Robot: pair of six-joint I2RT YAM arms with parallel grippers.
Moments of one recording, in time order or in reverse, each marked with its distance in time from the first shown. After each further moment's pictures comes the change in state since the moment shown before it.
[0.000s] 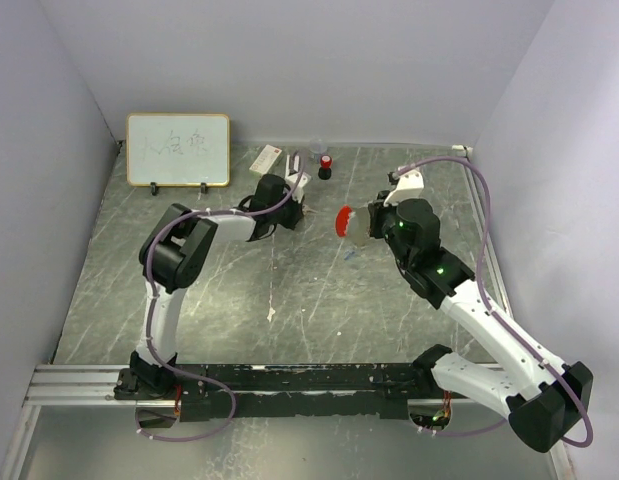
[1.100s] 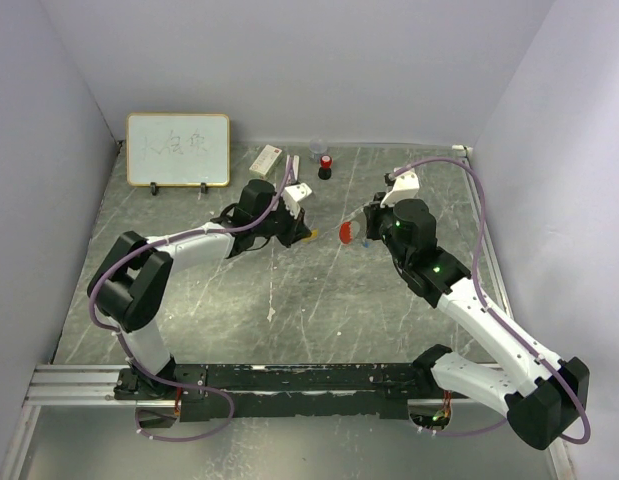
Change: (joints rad) left arm -0.063 -0.438 -0.292 -0.102 0.279 0.039; right arm -0.006 0.020 -0.021 0.017 -0.043 0.017
